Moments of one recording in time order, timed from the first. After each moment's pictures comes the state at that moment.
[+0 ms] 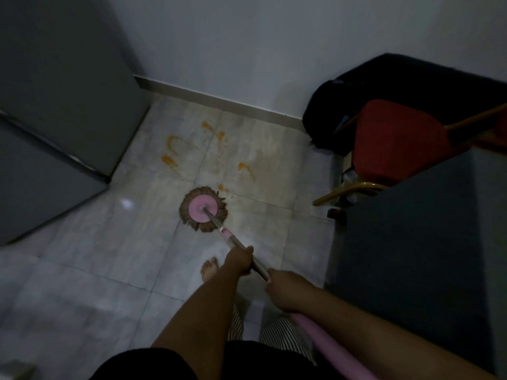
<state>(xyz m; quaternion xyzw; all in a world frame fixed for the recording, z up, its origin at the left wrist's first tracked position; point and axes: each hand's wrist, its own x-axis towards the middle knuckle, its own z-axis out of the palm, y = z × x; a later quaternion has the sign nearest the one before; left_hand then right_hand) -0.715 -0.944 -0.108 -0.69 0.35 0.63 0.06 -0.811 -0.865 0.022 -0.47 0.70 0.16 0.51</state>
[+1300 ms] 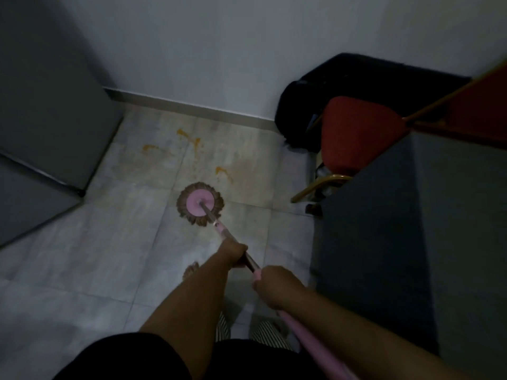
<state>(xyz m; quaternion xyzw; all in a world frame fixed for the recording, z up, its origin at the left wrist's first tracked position) -0.775 -0.924 -0.075 -0.65 0.36 0.66 0.08 -0.849 -0.821 0.029 -0.40 0.76 0.10 0.50</state>
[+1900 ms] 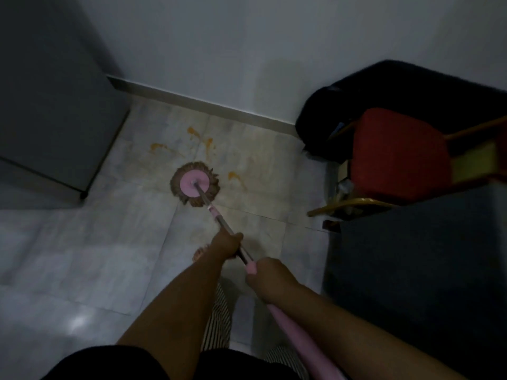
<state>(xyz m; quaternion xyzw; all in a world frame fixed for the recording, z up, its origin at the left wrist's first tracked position) -0.748 -1.076 -0.128 -0.65 0.46 0.60 0.05 -0.834 -0.977 0.005 -0.40 0.75 0.03 0.52</state>
